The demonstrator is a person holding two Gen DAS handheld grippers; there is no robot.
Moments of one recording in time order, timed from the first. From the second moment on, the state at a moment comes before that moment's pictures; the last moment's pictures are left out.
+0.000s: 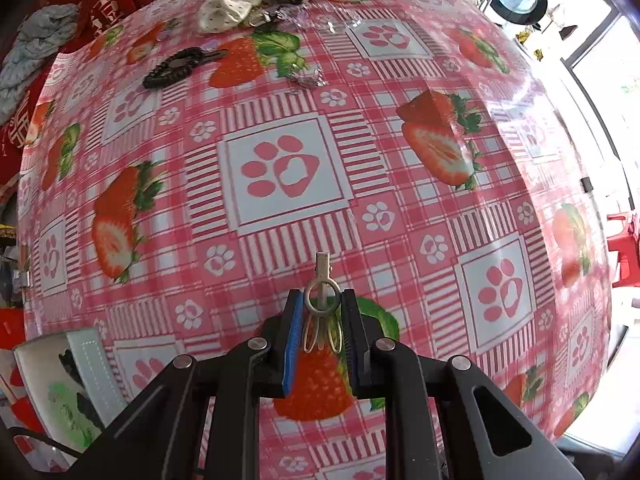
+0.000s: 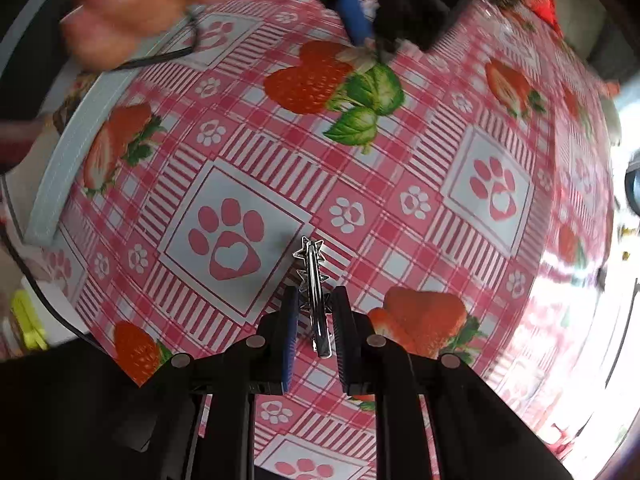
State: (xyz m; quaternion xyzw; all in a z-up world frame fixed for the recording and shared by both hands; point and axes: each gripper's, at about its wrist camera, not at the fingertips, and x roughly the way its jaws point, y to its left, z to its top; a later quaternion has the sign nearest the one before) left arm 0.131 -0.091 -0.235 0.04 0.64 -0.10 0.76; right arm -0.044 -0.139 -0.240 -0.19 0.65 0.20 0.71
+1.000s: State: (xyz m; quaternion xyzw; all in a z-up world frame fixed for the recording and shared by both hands) left arm 0.045 -0.021 -0.167 0.02 0.62 -0.08 0.78; right arm 0.004 -0.205 -0.197 0.06 0.69 0.12 0.71
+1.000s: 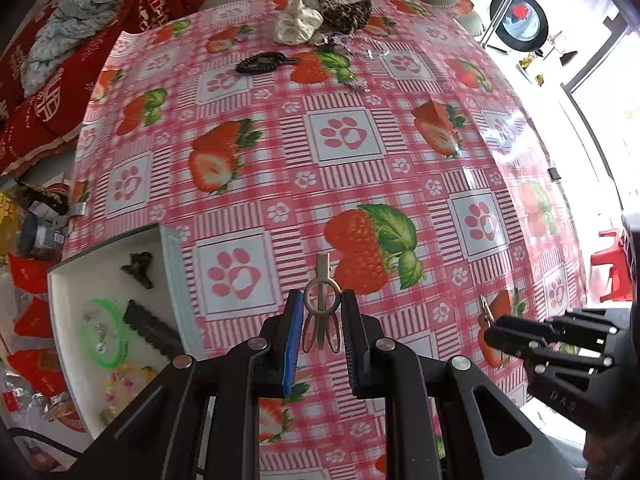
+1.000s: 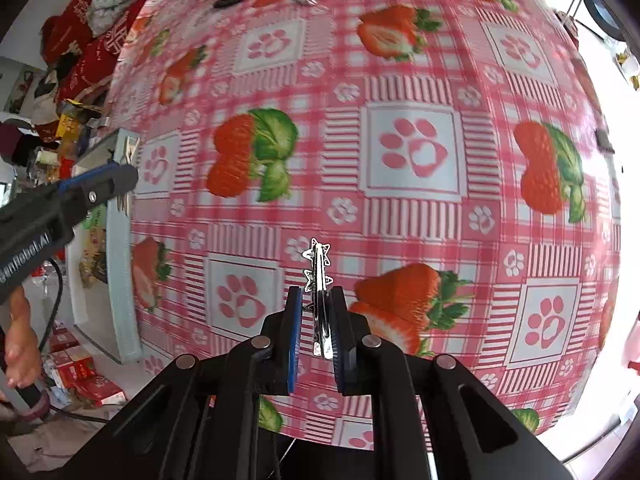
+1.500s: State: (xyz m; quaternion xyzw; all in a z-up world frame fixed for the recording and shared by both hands) left arm -0.005 0.056 -0.144 -0.04 0.60 -0.02 0.80; right arm 0.014 -0.128 -0.159 0.01 0.67 0.18 0.72
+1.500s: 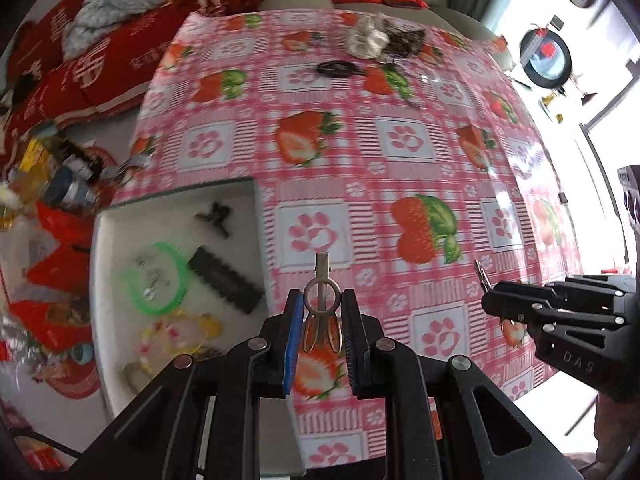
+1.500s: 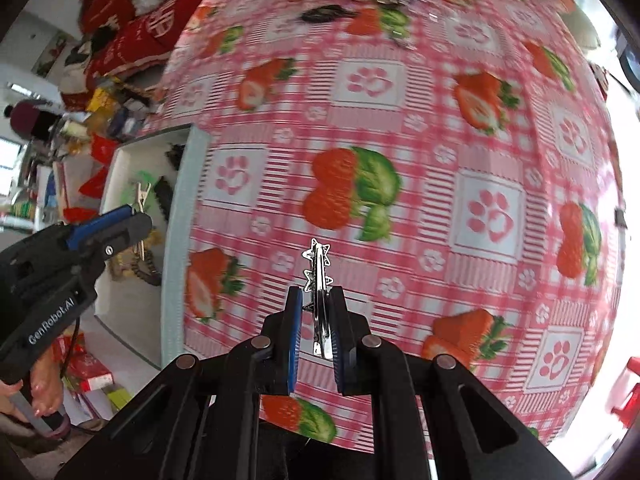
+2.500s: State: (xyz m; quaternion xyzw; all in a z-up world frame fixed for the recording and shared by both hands) left arm -0.118 0.192 -0.218 -0.14 0.65 0.09 0.74; right arm 0.004 0.069 -0.186 -0.10 0.67 0.32 0.66
